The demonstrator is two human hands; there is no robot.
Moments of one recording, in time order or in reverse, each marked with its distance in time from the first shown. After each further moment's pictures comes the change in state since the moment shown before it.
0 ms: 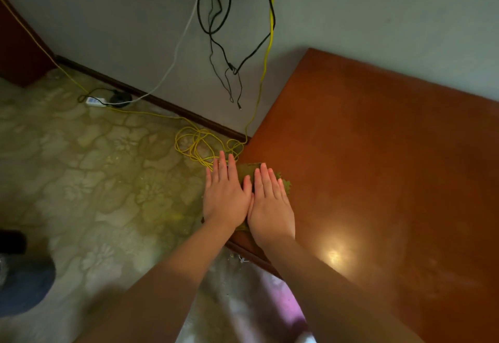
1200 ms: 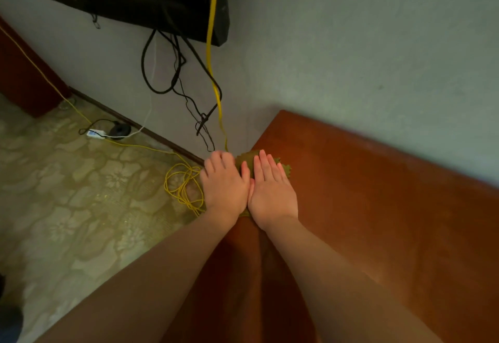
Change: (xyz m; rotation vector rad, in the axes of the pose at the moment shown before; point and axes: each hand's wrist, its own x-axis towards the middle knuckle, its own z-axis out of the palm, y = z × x) left_hand 0.250 0.154 0.011 0.009 0.220 -0.146; right_hand 0.260 0.170 -0.055 0.063 -0.050 -0.123
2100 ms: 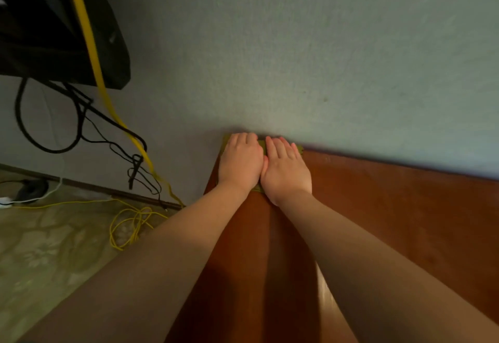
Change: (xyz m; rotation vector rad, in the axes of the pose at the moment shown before) left_hand 0.108 0.122 0.030 -0.087 -0.072 0.621; right_hand 0.075 0.103 -0.039 -0.018 0.098 0.373
